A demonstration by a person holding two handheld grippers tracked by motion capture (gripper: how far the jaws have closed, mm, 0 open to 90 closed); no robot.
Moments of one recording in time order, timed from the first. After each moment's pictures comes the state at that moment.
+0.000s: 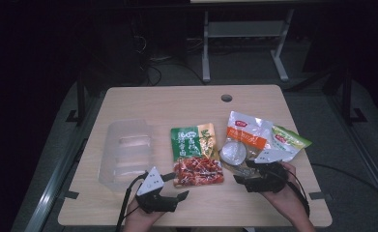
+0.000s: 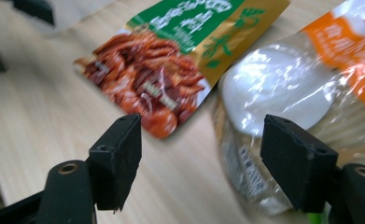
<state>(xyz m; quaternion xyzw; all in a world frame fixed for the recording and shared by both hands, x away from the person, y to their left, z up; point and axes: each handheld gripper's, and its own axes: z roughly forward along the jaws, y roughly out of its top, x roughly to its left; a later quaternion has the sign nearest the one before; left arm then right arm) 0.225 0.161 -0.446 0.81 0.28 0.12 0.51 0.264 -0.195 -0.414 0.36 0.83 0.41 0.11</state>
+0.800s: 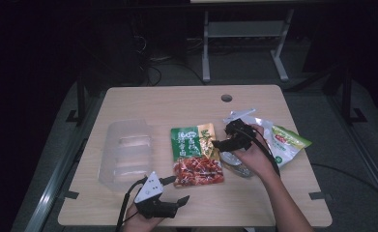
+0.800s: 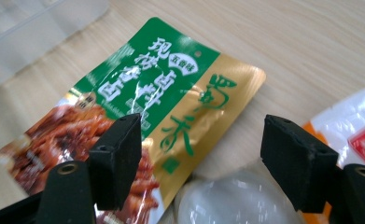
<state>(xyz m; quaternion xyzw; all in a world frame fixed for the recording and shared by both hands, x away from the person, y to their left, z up) 0.213 0.161 -0.441 0.81 0.26 0.12 0.52 0.370 -0.126 -0.383 0.38 0.85 0.35 0.12</state>
